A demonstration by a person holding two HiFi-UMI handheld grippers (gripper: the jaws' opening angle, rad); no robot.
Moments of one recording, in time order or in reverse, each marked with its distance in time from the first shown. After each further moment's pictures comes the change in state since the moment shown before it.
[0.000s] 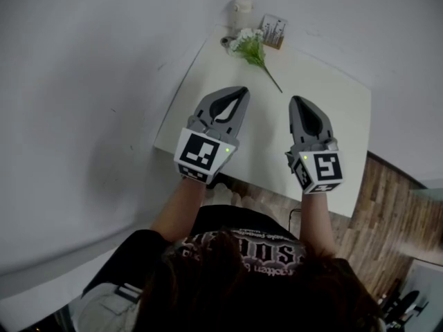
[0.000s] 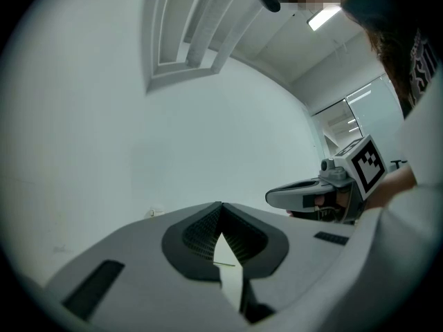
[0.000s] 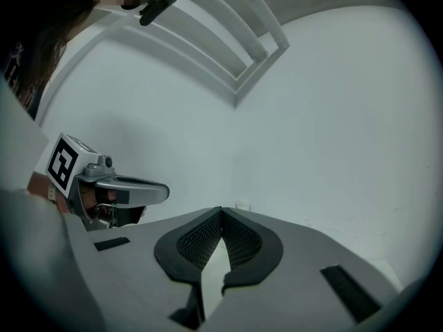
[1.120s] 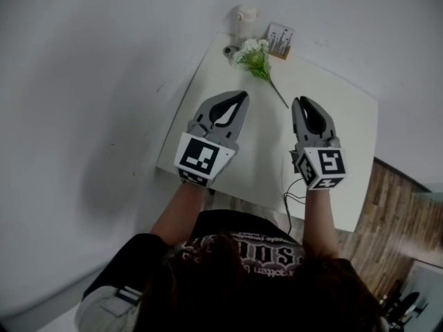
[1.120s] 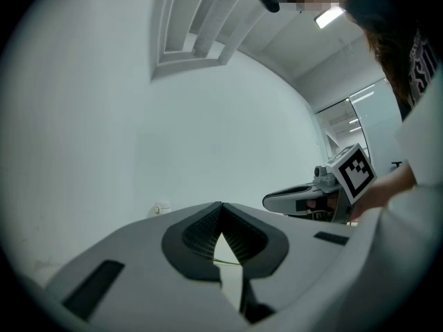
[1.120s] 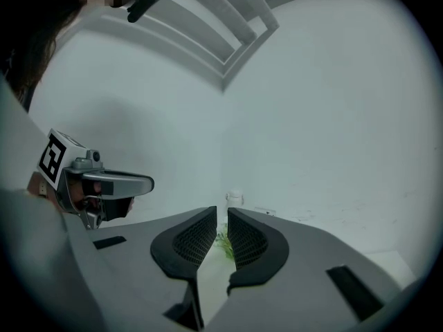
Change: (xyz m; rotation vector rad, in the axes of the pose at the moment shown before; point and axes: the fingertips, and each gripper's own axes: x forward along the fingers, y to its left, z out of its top) left arm 0.036 0.052 -0.018 -0.018 0.027 -0.007; right arm 0.067 -0.035 -0.030 0.053 0.060 -0.042
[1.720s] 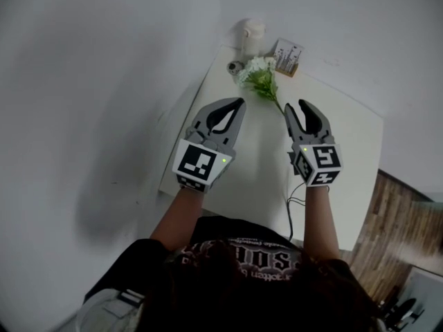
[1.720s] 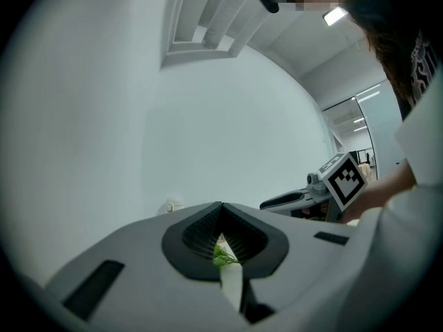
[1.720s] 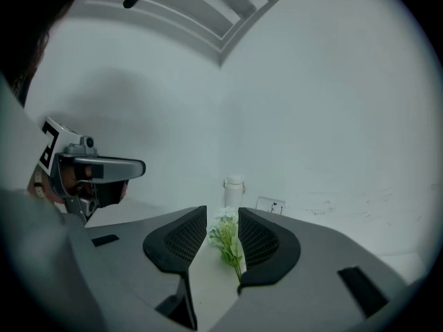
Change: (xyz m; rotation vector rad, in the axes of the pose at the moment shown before) left arm 0.039 0.065 -0.018 -0.013 0.031 0.013; right arm 0.090 -0.018 -0.033 0.009 0.109 0.033
